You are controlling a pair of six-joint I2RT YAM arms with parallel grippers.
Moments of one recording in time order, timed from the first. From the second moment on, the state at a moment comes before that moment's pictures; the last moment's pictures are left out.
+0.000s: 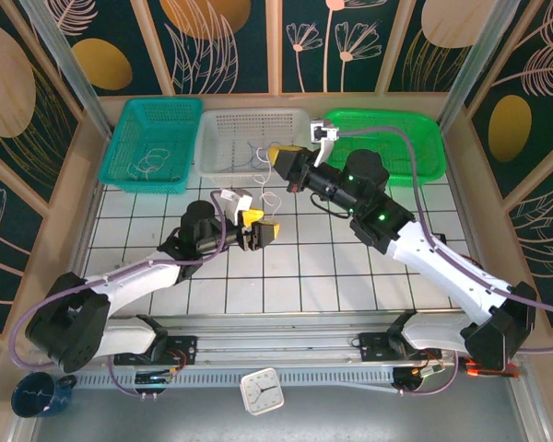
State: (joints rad) left arm -0.61 1.29 0.56 0.48 0.48 -0.41; right arm 0.76 1.21 1.14 0.17 -0.24 0.57
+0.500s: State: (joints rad) left arm -0.61 1.35 0.56 0.52 0.32 -0.43; right arm 0.72 1.11 1.14 0.19 -0.24 0.61
